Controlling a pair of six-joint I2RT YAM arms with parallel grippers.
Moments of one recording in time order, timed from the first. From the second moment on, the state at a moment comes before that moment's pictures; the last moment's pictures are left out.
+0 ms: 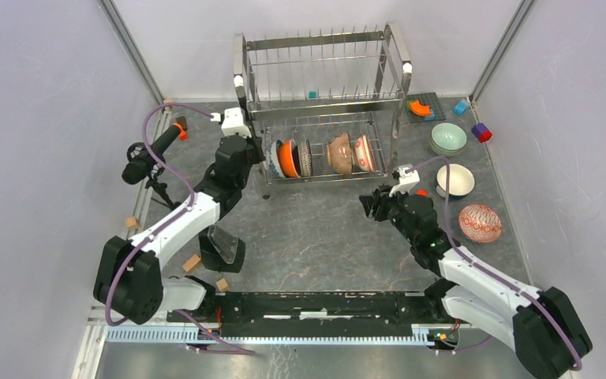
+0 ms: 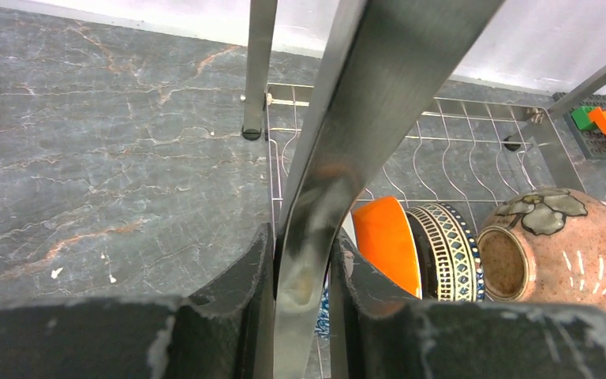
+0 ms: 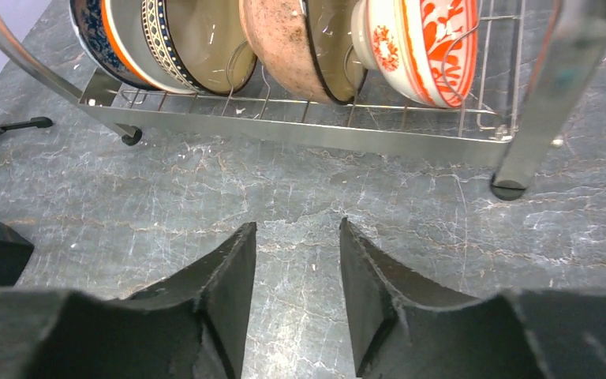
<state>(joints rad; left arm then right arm) -0.46 1.30 0.85 0.23 -0.40 -0.31 0.55 0.95 0.32 0.38 0.08 0.35</state>
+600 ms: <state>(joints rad) -0.29 1.28 0.87 0.16 -0.27 -0.29 0.55 0.69 0.20 0.33 -0.11 0.30</state>
